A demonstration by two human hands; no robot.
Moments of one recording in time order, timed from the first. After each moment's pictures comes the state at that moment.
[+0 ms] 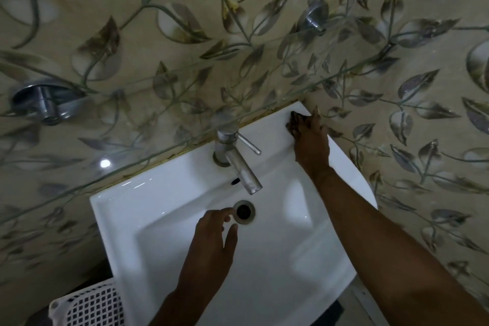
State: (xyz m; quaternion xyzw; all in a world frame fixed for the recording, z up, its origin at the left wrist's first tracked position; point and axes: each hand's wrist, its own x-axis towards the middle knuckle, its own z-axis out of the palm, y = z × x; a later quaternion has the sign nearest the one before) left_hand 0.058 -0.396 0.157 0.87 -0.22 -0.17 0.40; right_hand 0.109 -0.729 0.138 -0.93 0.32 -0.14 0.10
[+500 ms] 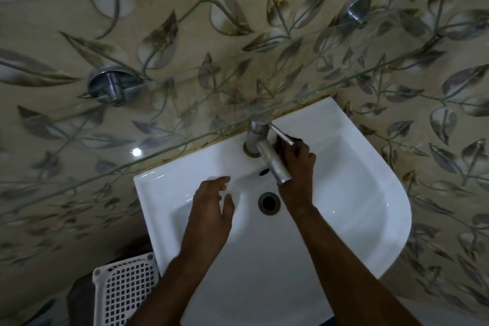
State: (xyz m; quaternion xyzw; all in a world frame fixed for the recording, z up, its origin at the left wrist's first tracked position) left_hand 0.098 -0.364 0.180 0.87 -0.17 -0.08 0.45; right_hand 0.079 -0.580 0.133 -0.91 0.25 -0.23 0.22
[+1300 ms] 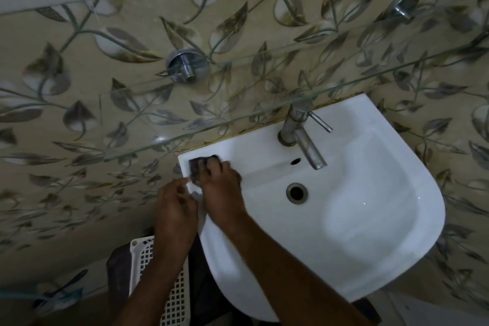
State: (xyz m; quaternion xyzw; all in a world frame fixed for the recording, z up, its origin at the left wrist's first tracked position) left_hand 0.112 -0.237 0.174 0.92 -0.02 0.01 0.40; right_hand 0.121 -0.351 0.155 -0.98 0.06 -0.12 0.16
